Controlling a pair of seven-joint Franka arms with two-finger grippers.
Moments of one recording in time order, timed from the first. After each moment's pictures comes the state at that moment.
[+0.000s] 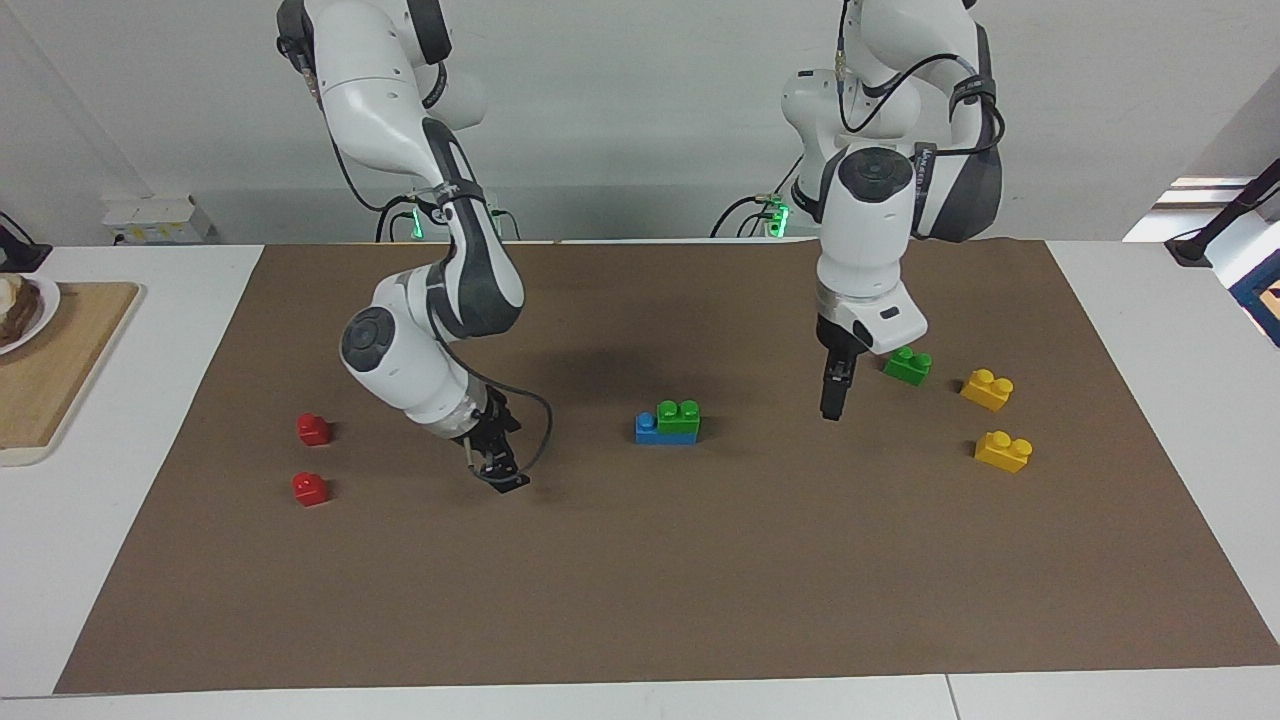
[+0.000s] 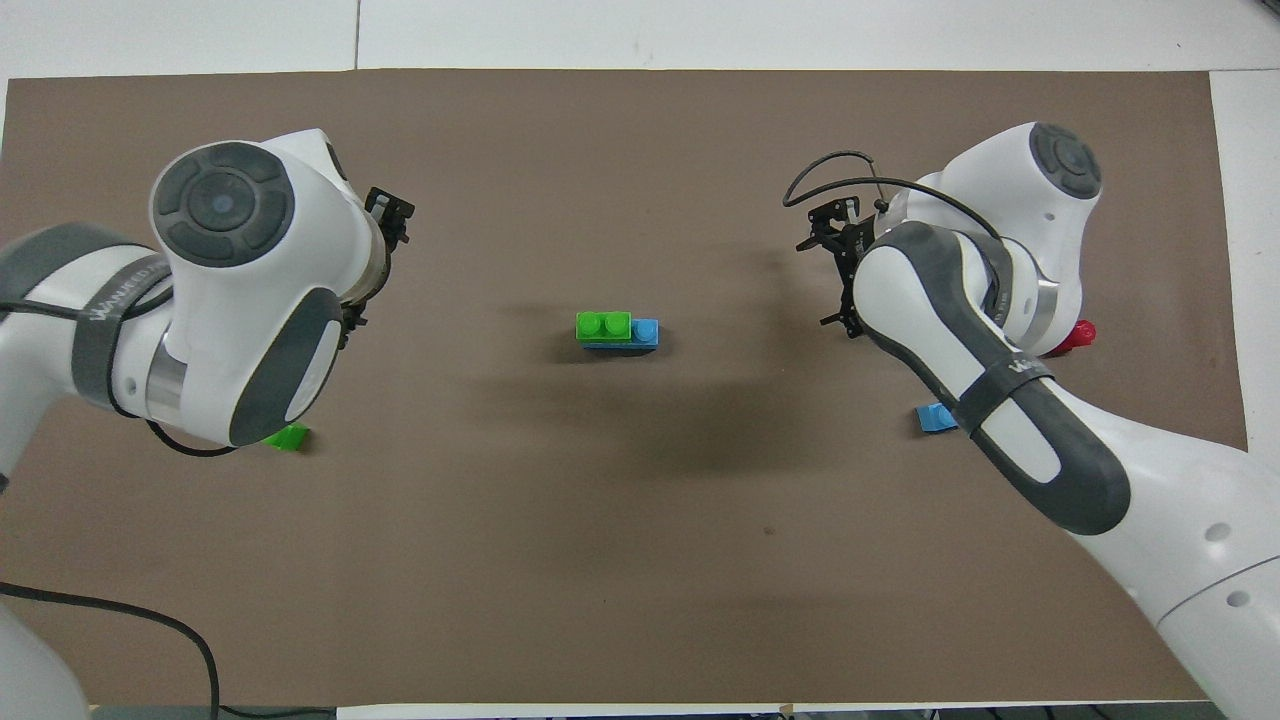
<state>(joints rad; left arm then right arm) -0.28 0.15 -0.06 -1.81 0.20 2.06 -1.43 0.10 0.45 0.08 -1.74 0.36 2.16 1.19</state>
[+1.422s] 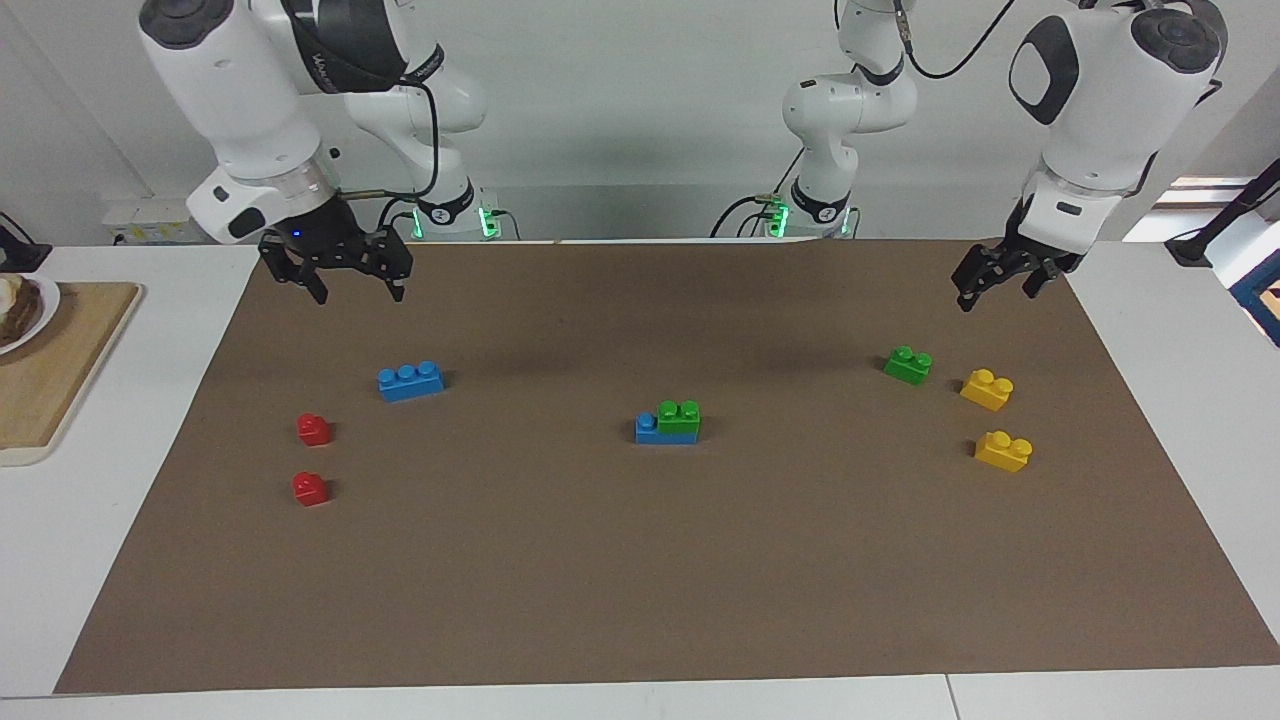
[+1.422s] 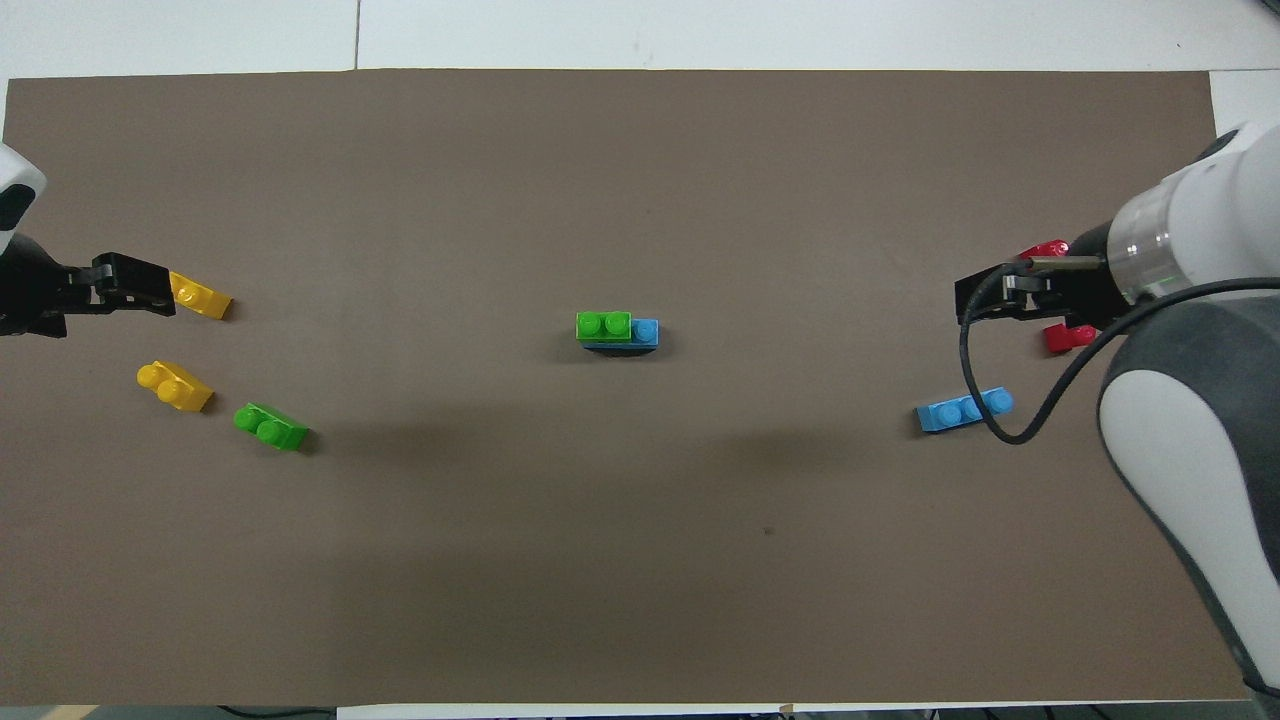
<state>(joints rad) 0.04 -0.03 -0.08 -1.72 0.05 1.69 -0.14 -0.04 0.01 0.07 -1.62 0.03 1.62 0.05</state>
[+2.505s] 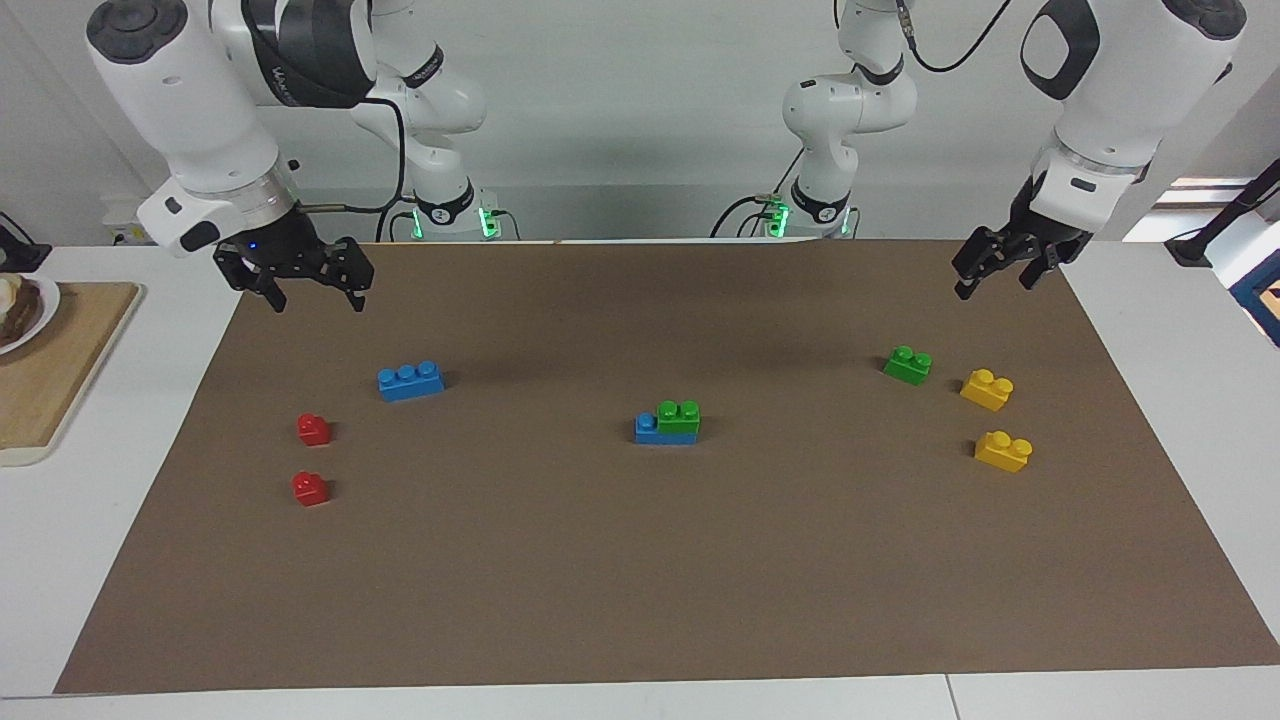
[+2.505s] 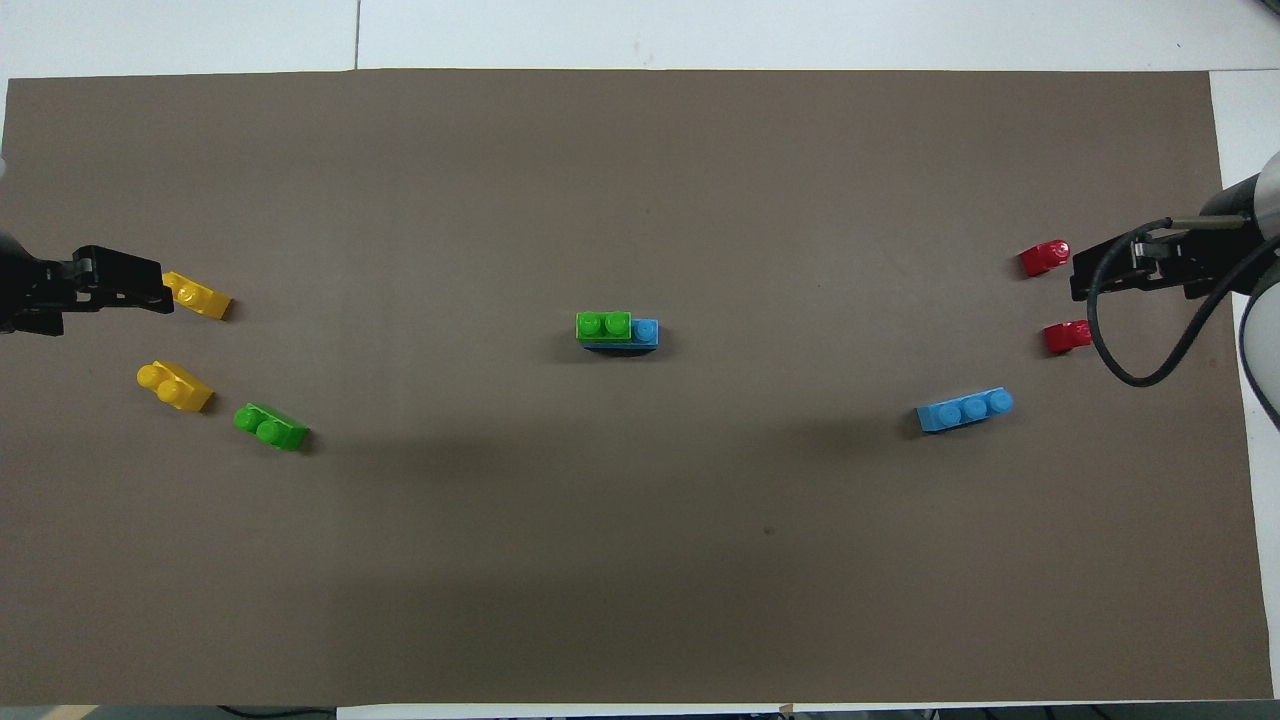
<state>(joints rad) 0.04 -0.04 -0.07 -1.68 -0.03 1.67 -0.14 -0.06 0.05 0.07 -1.59 -0.02 1.61 0.03</state>
